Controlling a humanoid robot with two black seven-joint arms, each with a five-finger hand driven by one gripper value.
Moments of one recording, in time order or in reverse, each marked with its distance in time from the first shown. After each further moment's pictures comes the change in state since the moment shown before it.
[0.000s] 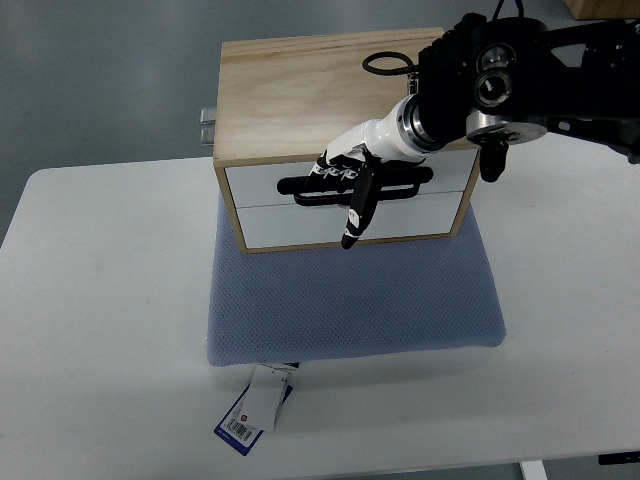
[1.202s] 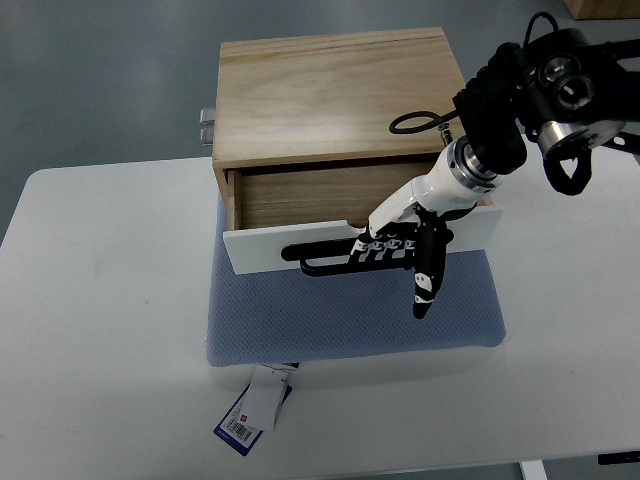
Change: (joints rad) left arm 0.000 0.000 -0.002 0.008 0.000 0.000 0.000; right arm -0.033 -0.159 0.030 0.148 0.035 0.363 0.000
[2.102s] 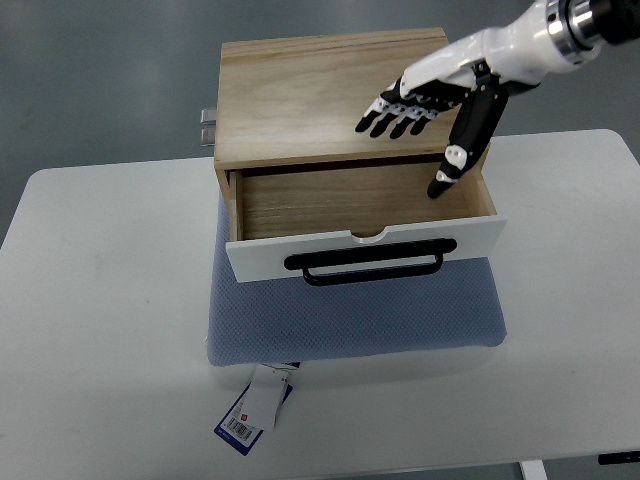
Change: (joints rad) left arm 0.000 0.000 0.003 0.000 0.000 0.000 0.000; right arm 0.039 -0.221 0.335 -0.107 0.005 0.000 0.000
